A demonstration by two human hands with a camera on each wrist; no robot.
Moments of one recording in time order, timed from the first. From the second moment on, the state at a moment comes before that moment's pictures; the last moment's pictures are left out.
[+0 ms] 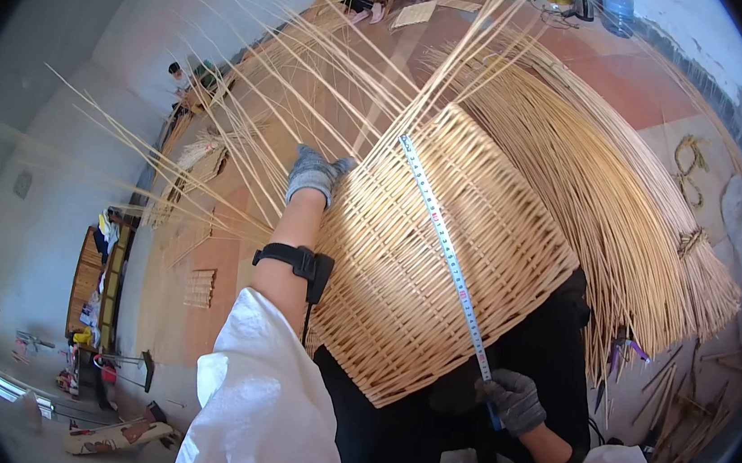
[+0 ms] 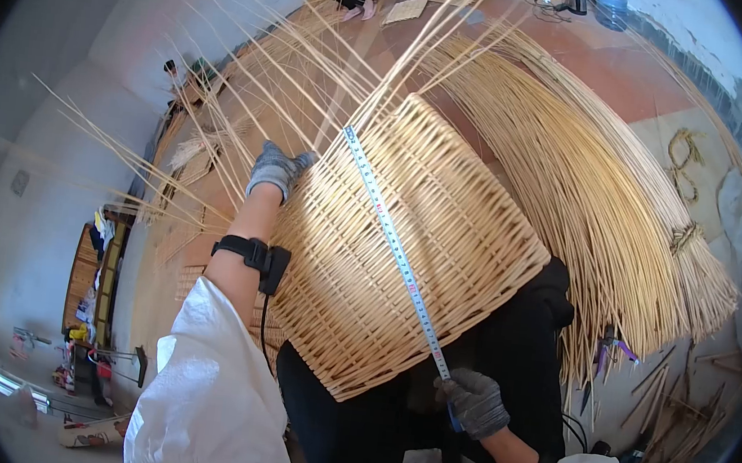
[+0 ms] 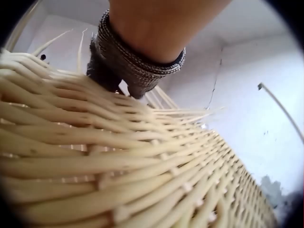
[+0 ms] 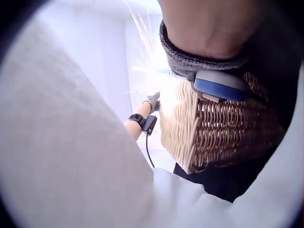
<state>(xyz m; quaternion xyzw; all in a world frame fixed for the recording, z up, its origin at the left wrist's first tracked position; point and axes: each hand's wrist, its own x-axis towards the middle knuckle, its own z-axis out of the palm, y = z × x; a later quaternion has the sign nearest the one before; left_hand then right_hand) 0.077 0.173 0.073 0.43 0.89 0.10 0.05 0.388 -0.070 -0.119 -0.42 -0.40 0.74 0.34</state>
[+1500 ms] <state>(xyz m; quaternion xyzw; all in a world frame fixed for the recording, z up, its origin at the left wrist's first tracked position) 0.005 0.126 0.045 0.68 0.72 0.14 0.06 0.360 -0.052 -0.127 -0.46 -0.40 0.76 0.22</state>
